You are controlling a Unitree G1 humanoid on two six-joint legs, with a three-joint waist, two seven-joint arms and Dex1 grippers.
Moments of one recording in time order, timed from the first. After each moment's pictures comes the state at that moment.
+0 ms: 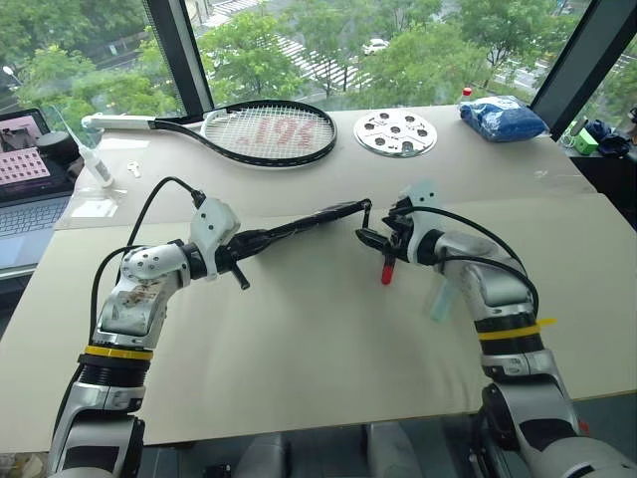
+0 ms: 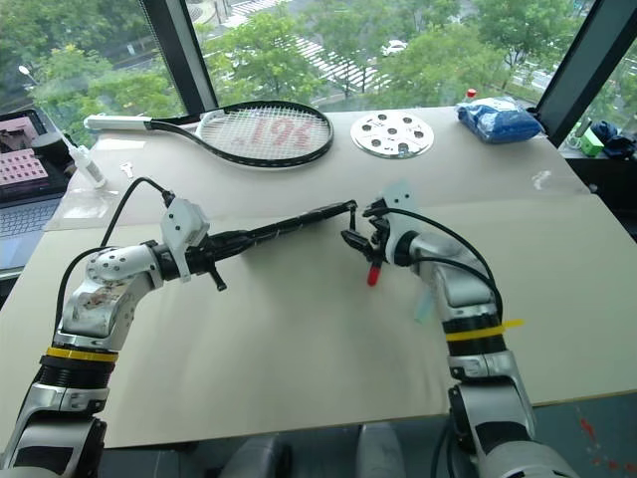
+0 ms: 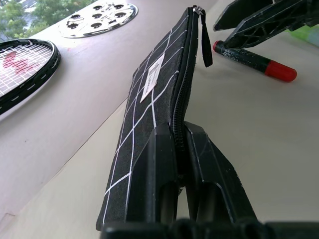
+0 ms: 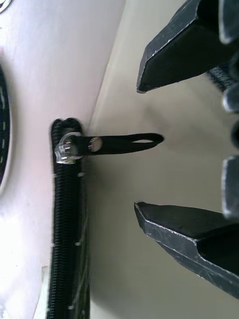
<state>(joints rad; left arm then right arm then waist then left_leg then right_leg) -0.48 0.59 -0.01 0.05 -0.27 0.29 -0.88 -0.74 -0.33 0.03 0.22 0.21 0.67 0.54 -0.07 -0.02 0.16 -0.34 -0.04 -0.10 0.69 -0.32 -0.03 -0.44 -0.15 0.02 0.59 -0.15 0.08</state>
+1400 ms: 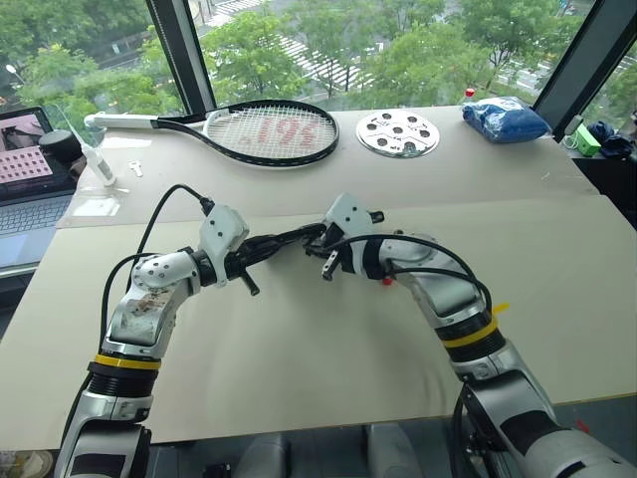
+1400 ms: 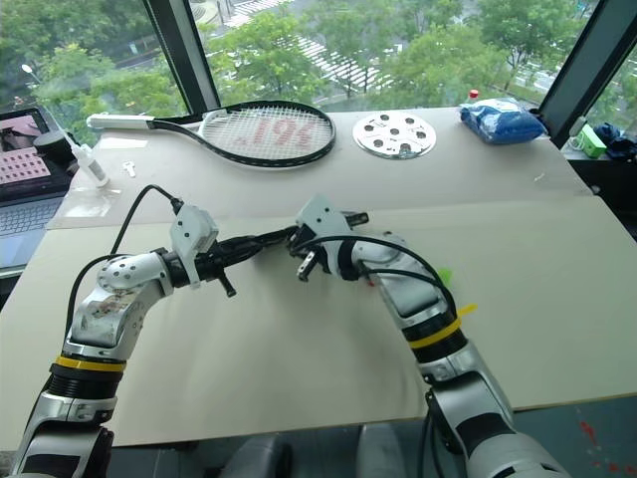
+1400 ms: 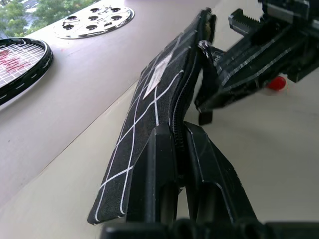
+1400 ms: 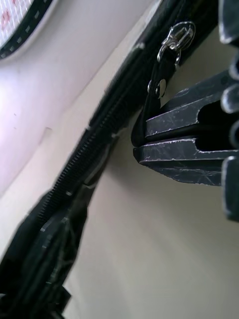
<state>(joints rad) -0.45 0.55 -0.01 -0.02 -0.28 0.33 -0.84 -0.73 -0.26 0.32 0.05 0.13 0.65 0.72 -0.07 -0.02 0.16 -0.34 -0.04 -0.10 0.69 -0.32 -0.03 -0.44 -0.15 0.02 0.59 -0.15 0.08</state>
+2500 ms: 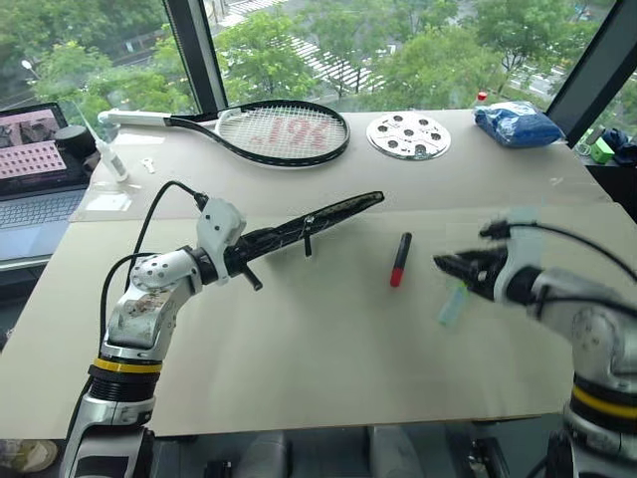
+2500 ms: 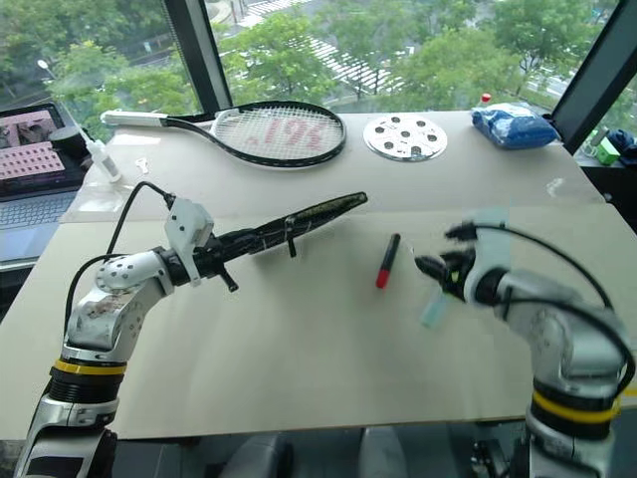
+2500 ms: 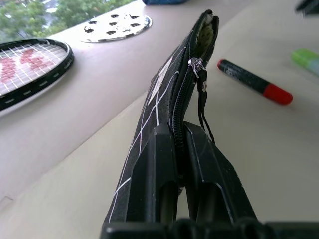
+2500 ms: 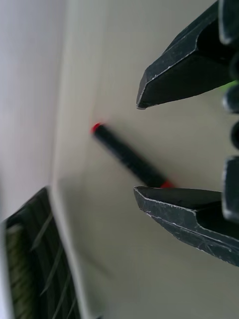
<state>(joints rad) -0.43 0.51 0.02 -0.10 -0.32 0.41 -0.77 -0.29 -0.53 -0.29 -0.51 0.43 1.33 0.33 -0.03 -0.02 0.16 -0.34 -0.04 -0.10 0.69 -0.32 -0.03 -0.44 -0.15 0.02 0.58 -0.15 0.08</state>
